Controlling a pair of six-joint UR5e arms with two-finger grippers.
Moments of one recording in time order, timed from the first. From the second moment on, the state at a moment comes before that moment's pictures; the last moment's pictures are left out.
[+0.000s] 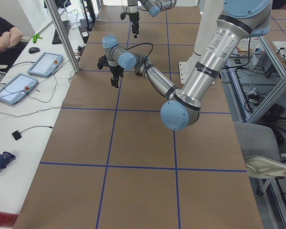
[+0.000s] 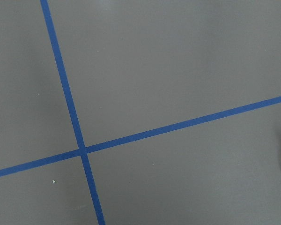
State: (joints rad) left arm -1.00 -2.09 -1.72 -1.48 -2.29 -0.54; right arm 0.81 -0.93 1.83 -1.68 2.32 1.15
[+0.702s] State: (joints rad) left arm -1.00 -2.09 -1.72 -1.49 -2.29 -0.54; right arm 0.66 -0.67 1.64 -1.68 2.26 1.62
